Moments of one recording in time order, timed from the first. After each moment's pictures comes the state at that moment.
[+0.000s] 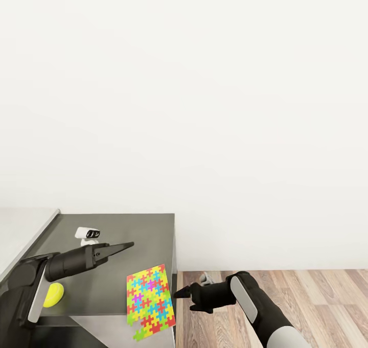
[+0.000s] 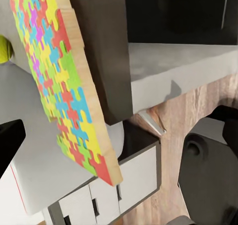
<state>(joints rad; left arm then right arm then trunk) -0.36 0.16 0.28 -1.44 0.17 1.04 -1.57 -0.50 0.07 0.18 -0.76 -0.55 1.05 0.48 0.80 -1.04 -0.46</state>
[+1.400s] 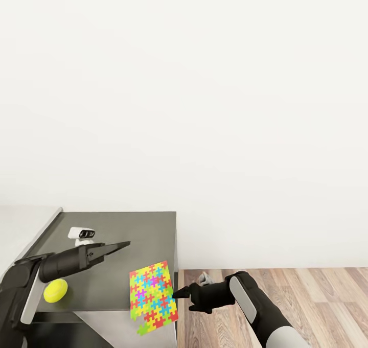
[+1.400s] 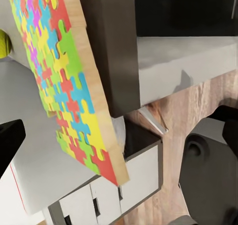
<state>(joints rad) -0.35 0.19 0.28 -1.44 0.23 1.04 -1.57 -0.50 0.07 0.18 -0.76 -0.55 1.05 0.48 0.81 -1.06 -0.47</state>
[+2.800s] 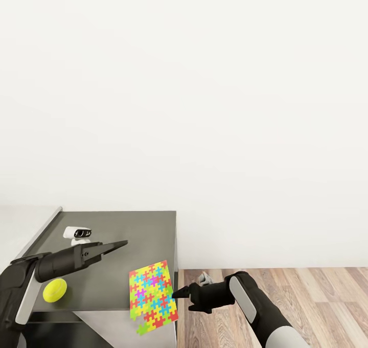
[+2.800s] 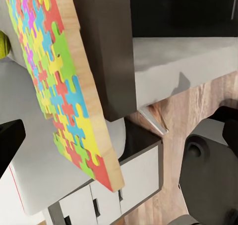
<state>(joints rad) -0.35 0.22 0.27 -1.44 0.28 1.04 -1.57 -0.50 0.07 0.18 -0.76 -0.55 1.05 0.48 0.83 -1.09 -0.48</state>
